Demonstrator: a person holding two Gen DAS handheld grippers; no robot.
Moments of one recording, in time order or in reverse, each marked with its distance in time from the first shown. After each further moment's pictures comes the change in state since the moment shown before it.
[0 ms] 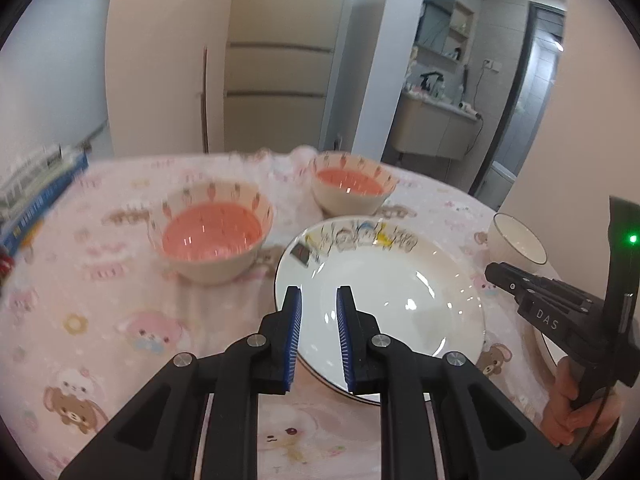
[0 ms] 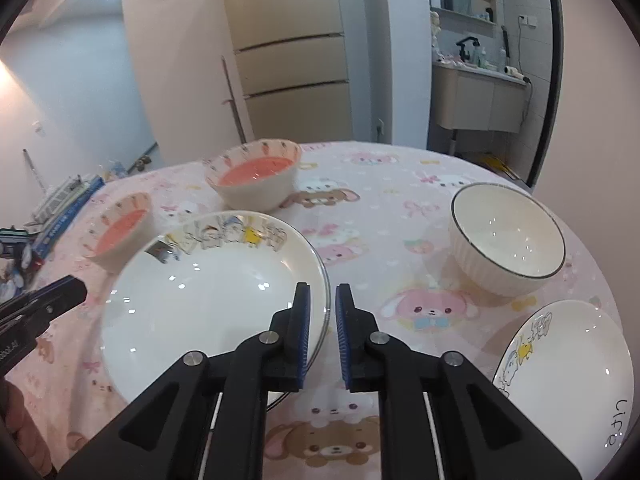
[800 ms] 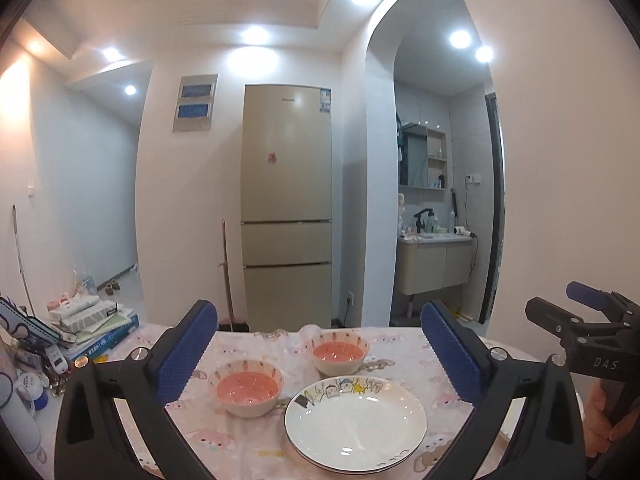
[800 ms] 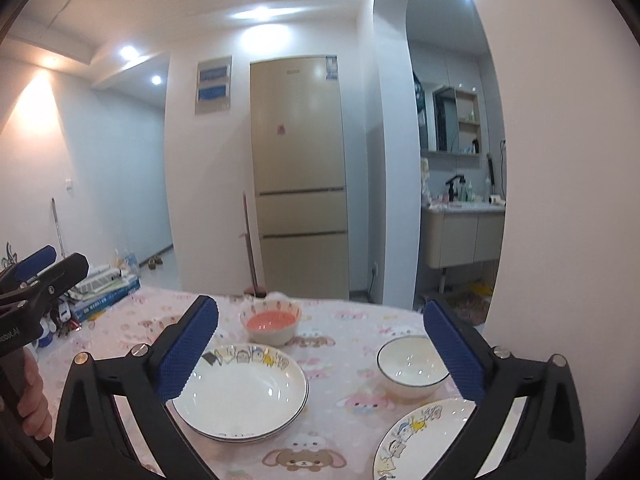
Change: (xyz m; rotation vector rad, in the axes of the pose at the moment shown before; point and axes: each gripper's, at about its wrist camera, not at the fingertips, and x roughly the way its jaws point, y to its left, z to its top) left arm -0.174 -0.061 0.016 0.109 -0.594 0.082; right arm -0.185 -0.008 0.010 -0.078 -0.534 -0.011
